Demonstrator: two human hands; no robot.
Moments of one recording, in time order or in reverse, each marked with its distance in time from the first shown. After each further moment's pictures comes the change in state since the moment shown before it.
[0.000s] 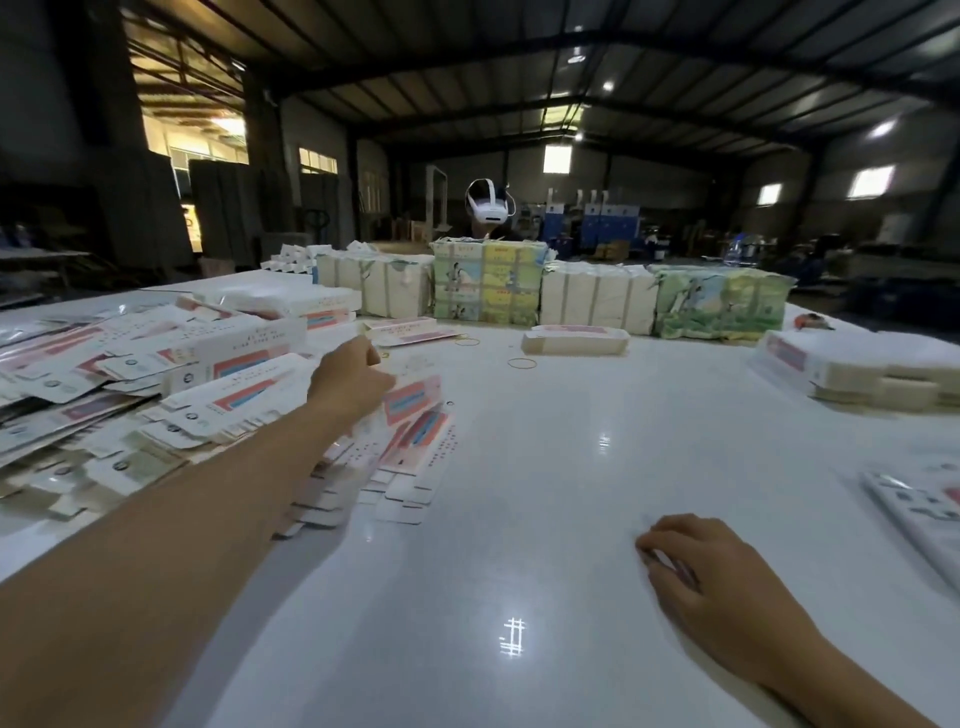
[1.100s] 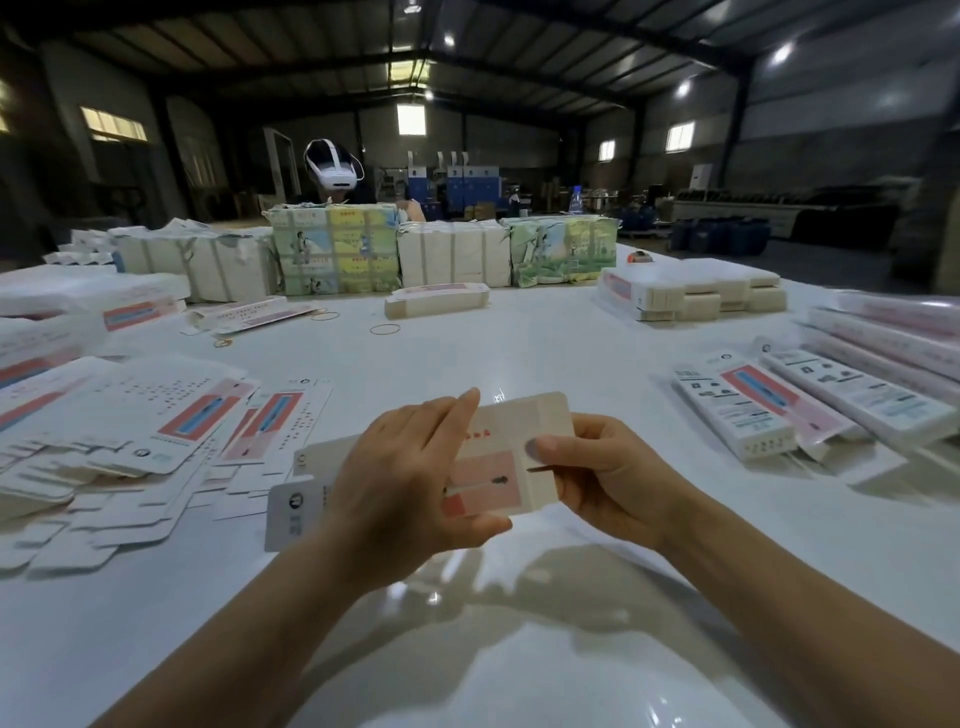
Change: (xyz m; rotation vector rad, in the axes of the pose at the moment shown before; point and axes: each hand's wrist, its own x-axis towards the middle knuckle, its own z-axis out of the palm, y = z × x) left_hand -0.194 0.096 0.046 0.055 -0.022 1.069; right_hand -0.010 -0.001 -0.039 1.607 -0.178 0.160
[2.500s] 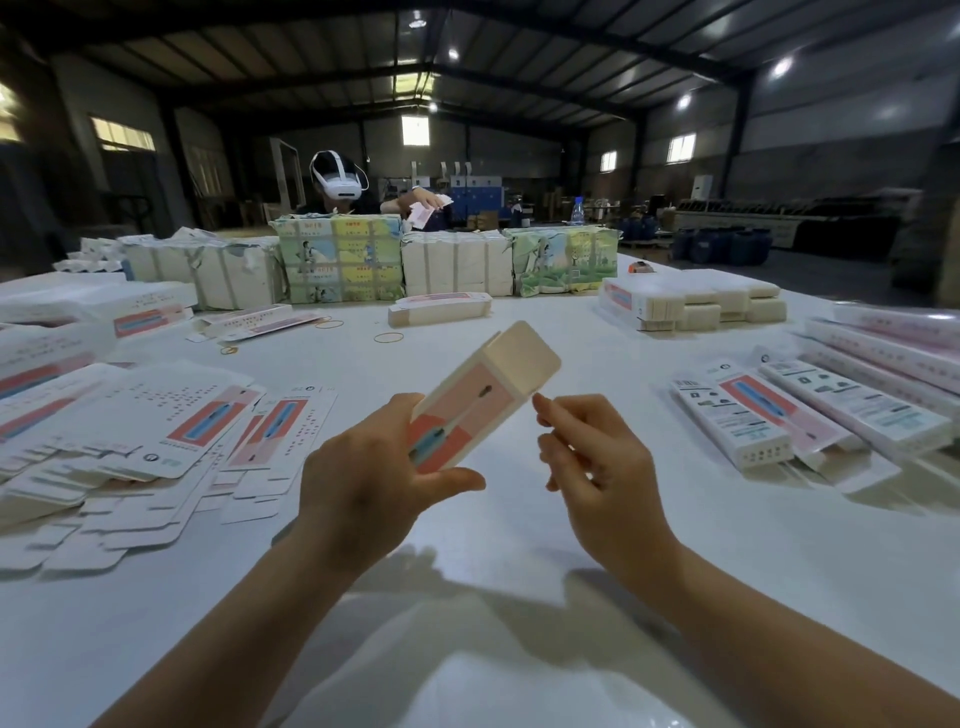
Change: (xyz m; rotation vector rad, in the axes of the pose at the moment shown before) left_hand -0.001 -0.009 -0.016 -0.200 -0.003 -0.424; right_hand -0.006 0.022 0.021 -1.029 0.506 -0.856
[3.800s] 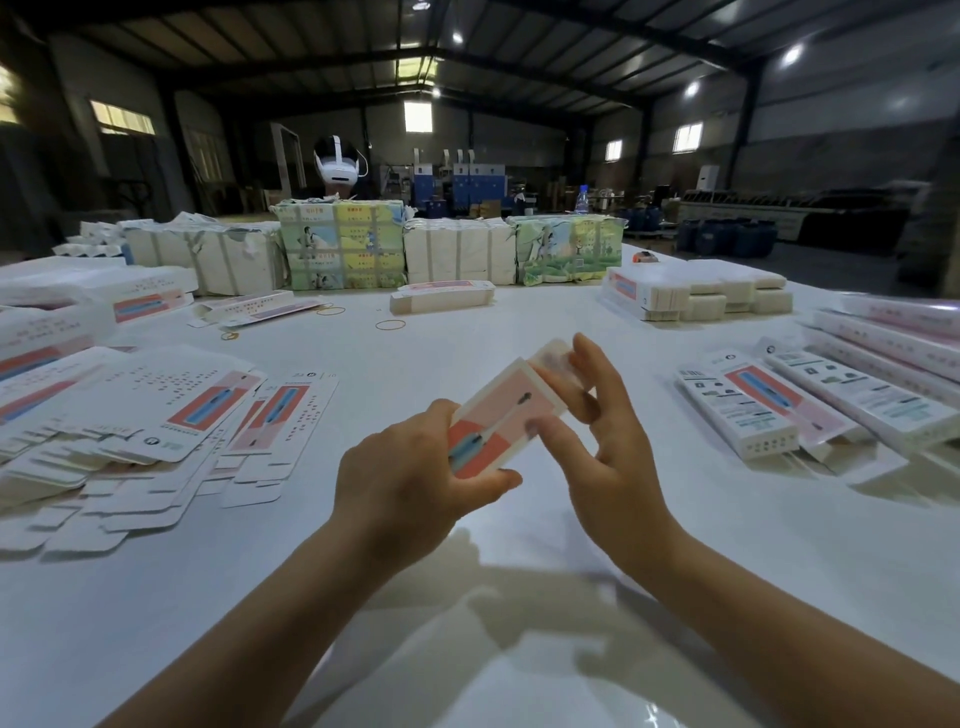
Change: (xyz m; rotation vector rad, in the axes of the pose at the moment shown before) left_hand -0.003 0.016 0.015 0.034 -0.152 -0.008; right_hand 0.003 -0.015 -0.001 0.217 -0.093 0.295
